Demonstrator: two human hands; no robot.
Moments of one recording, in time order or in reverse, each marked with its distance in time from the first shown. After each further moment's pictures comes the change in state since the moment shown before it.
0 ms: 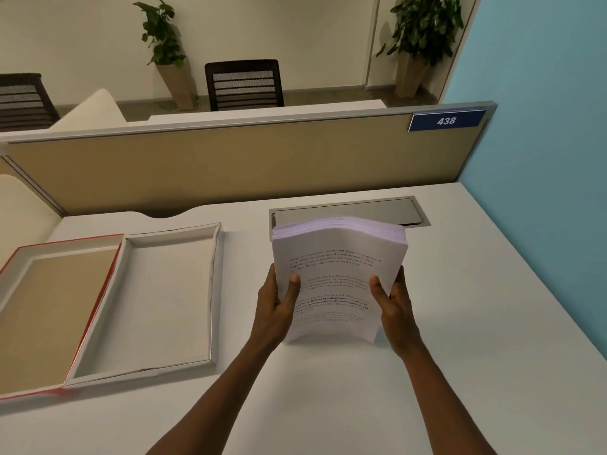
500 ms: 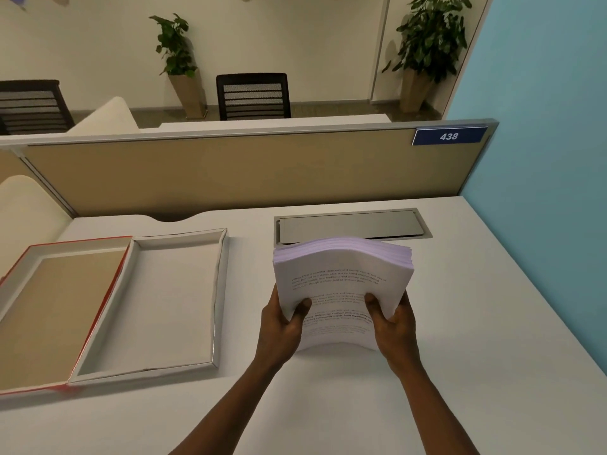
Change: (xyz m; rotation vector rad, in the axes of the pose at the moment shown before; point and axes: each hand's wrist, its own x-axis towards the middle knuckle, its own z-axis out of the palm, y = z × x) left_hand -0.023 -0.014 0.005 0.032 0.080 -0.046; right_hand -0.016 0.009 0.006 -0.123 0.155 -0.010
